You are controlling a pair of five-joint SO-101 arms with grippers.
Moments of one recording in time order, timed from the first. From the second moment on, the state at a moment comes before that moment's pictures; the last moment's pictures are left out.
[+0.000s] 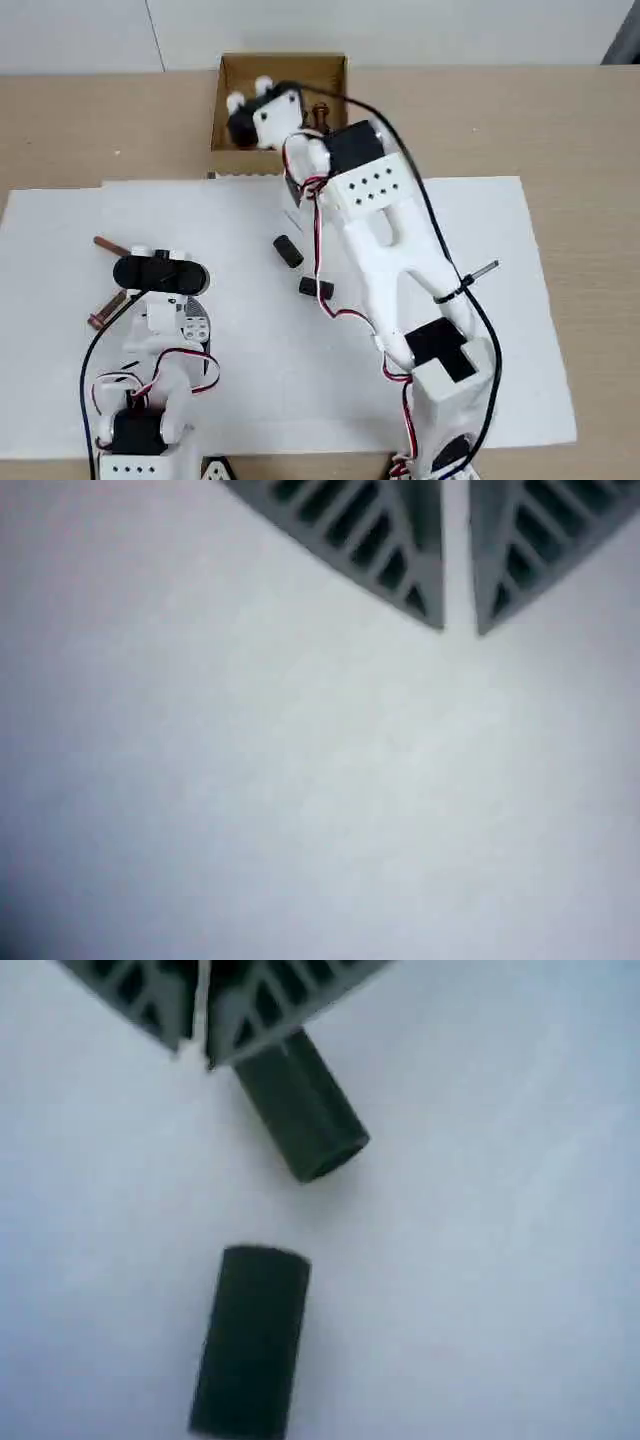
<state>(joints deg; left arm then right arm) -3.6 -103.6 92.9 63.5 -0.4 -29.1 17.4 -32.0 97.7 14.8</state>
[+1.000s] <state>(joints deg) -3.6 -103.6 92.9 63.5 -0.4 -34.3 17.4 -16.3 96.4 35.5</state>
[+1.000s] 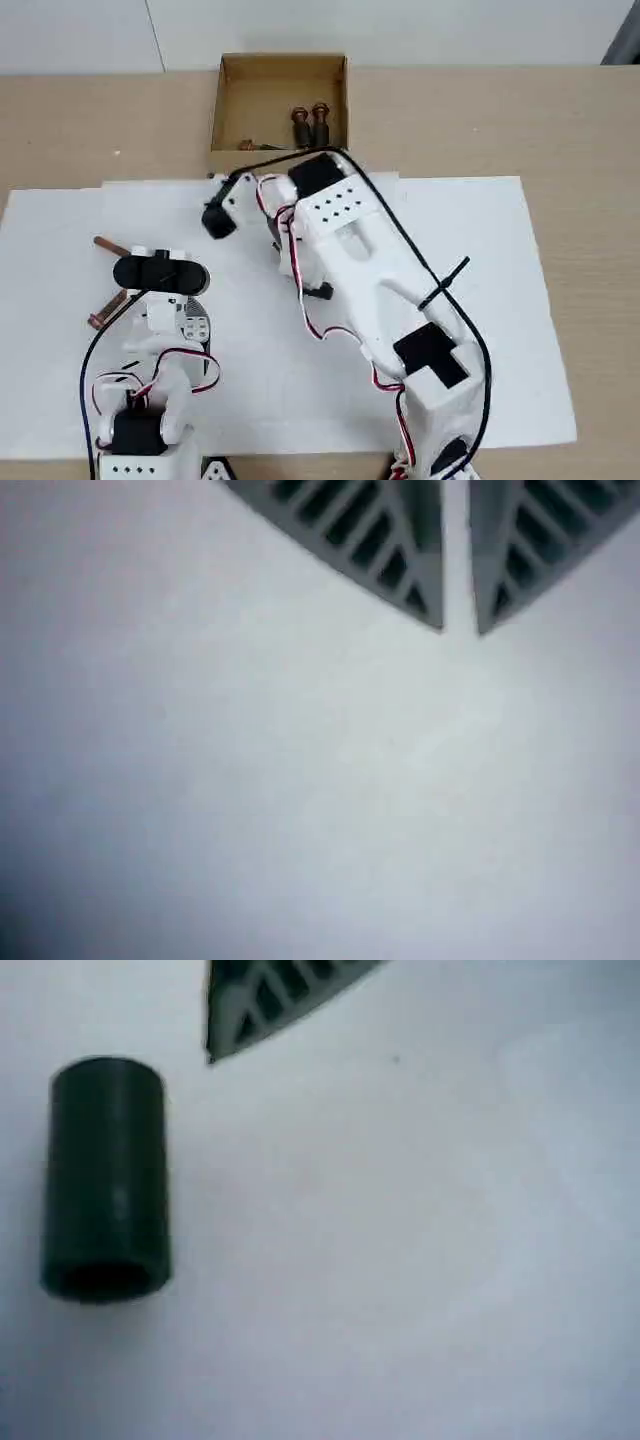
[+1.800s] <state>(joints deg) -3.6 -103.6 92.9 63.5 -0.4 -34.4 17.4 0.8 79.9 37.0</state>
